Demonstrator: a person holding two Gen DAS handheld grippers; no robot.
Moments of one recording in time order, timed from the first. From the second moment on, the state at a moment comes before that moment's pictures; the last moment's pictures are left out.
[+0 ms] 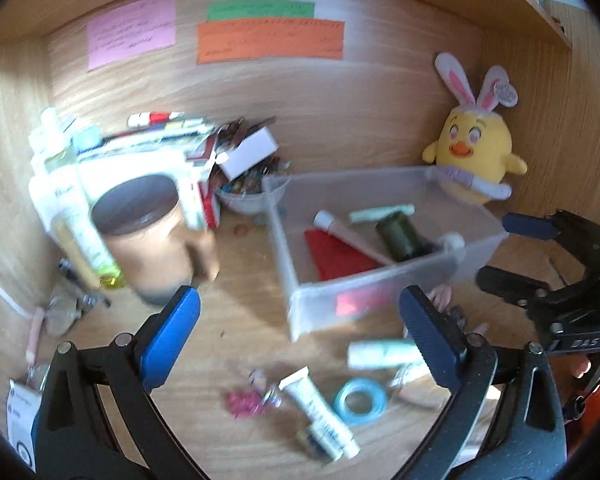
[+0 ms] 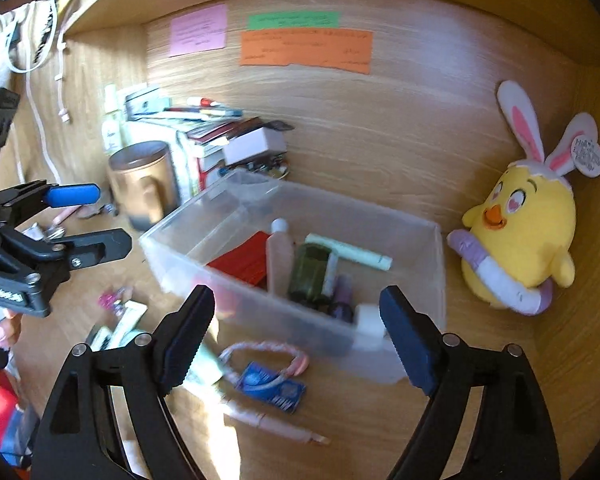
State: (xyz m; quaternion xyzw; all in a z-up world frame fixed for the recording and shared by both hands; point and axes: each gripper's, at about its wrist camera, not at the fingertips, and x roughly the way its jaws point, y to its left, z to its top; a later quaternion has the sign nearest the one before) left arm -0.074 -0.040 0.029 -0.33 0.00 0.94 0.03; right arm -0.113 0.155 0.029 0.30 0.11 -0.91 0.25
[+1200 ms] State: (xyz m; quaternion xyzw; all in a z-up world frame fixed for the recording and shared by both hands) left arm -0.019 -0.046 -0.051 -0.43 0.02 0.90 0.08; right arm -0.019 0.148 -0.058 0.40 0.12 -0.84 0.35
